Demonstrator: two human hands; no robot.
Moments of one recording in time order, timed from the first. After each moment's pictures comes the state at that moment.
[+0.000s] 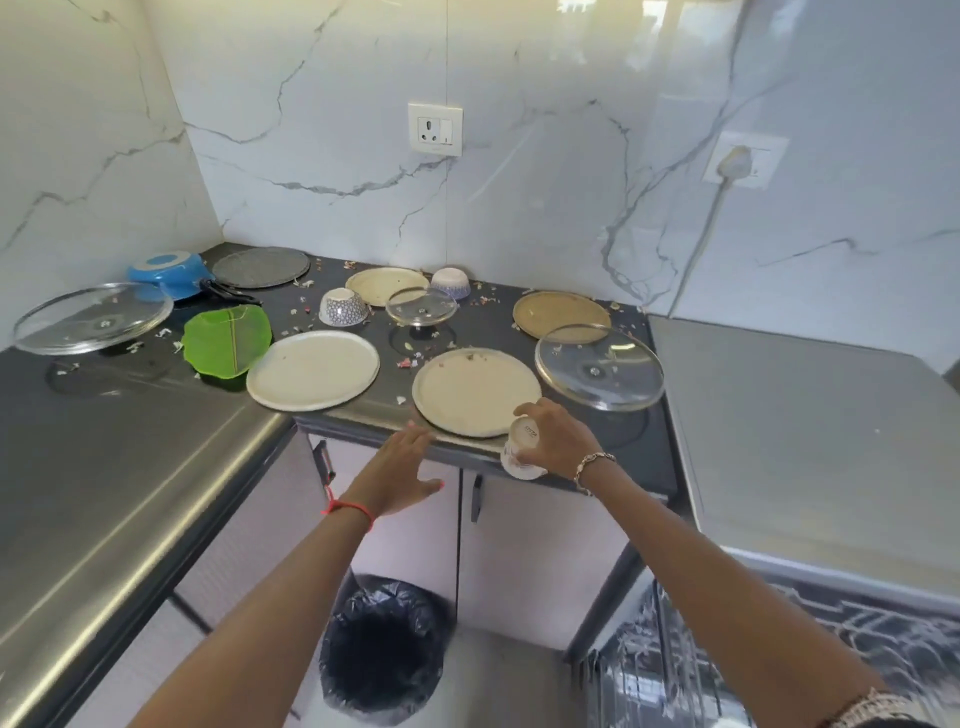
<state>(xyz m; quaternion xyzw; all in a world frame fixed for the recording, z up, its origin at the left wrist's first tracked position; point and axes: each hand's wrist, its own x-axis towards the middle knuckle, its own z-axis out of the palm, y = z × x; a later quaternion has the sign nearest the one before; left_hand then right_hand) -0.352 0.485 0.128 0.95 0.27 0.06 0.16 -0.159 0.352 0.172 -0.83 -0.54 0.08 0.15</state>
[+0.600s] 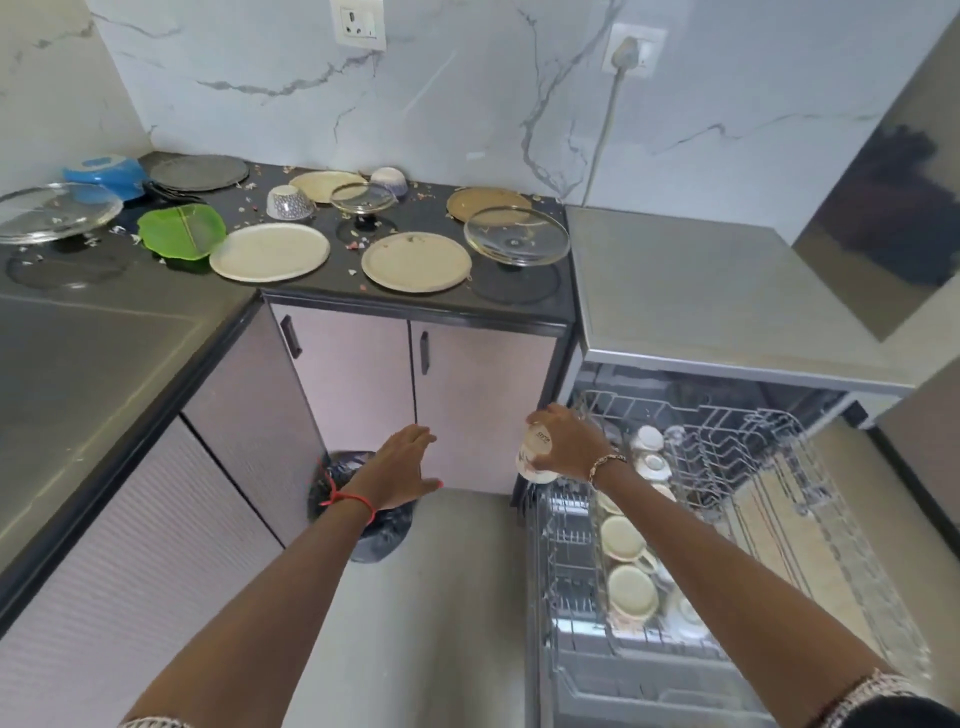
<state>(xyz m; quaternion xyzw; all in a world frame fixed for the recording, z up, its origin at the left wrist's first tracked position) -0.467 0.259 0.077 0.96 0.20 -0.03 0.21 -0.284 0.086 0.125 -0.86 -0.48 0.14 0.08</state>
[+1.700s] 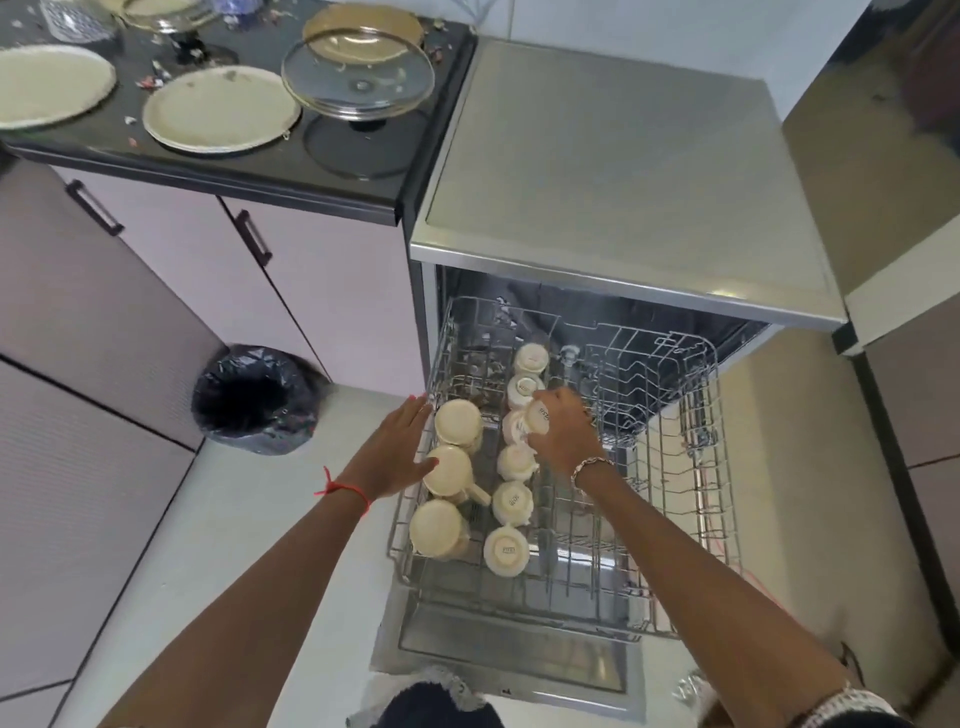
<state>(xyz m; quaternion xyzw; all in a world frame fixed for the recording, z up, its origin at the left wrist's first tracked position) -0.250 0.026 -0.016 0.94 0.24 -0.09 0.22 -0.061 -0.126 0.000 -0.88 -0.40 0.20 0.16</state>
